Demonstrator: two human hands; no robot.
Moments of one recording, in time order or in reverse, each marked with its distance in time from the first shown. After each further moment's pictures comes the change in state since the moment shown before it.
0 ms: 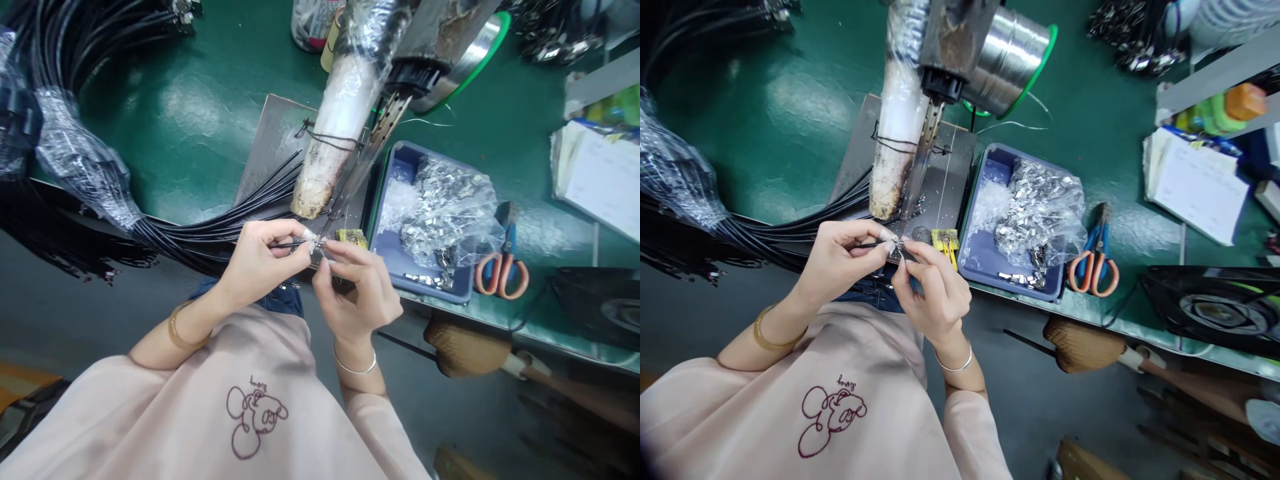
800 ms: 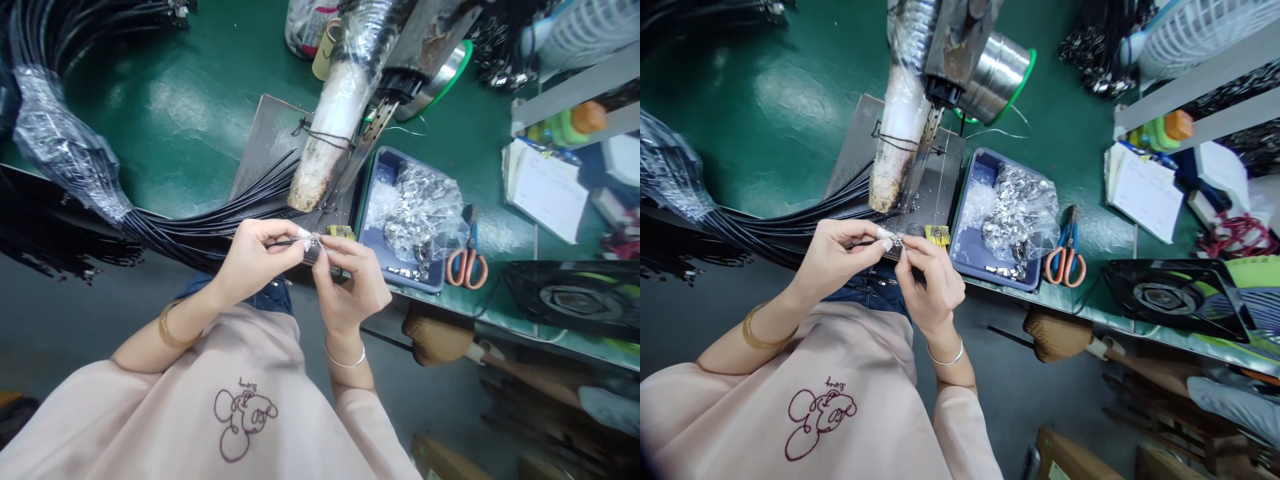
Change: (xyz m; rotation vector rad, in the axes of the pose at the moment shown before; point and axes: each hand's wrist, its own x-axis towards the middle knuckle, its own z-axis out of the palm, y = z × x) left_hand -0.005 -0.002 0.000 -0.166 -0.001 -0.040; right_hand 0.001 -0.001 0.001 -0.006 0.040 -0.011
